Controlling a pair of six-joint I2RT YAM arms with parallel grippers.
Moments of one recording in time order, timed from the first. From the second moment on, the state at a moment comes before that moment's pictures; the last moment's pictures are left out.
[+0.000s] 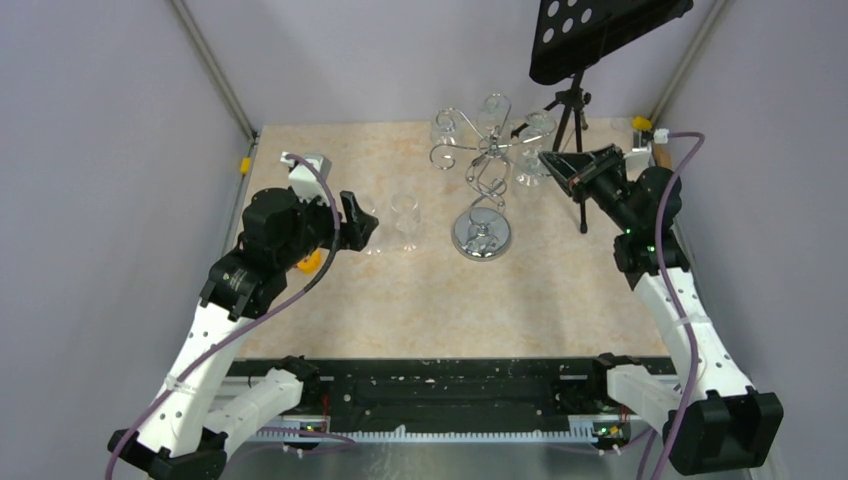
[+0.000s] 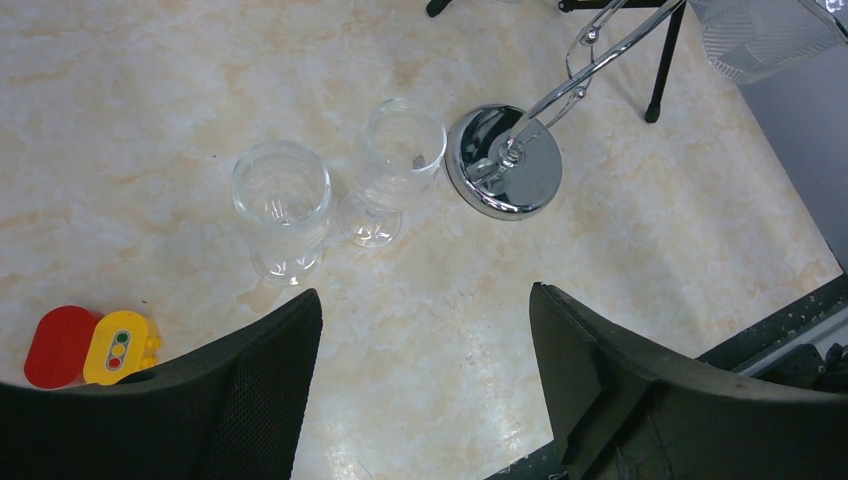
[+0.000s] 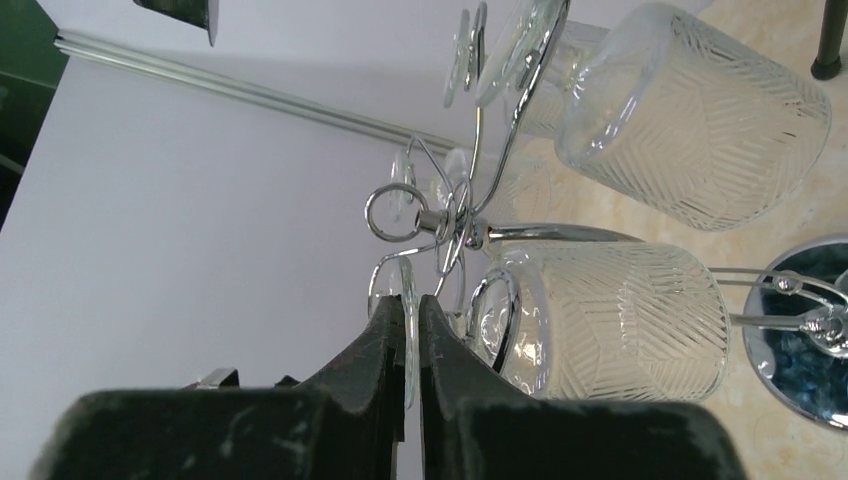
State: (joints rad) left arm -0.42 0.86 1.14 -0.63 0.09 -0.28; right arm 0.11 0.99 0.89 0.15 -0.43 1.25
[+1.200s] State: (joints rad) left arm -0.42 0.85 1.12 -0.63 0.09 -0.29; right arm 0.15 1.01 0.92 0.12 -0.14 1.37
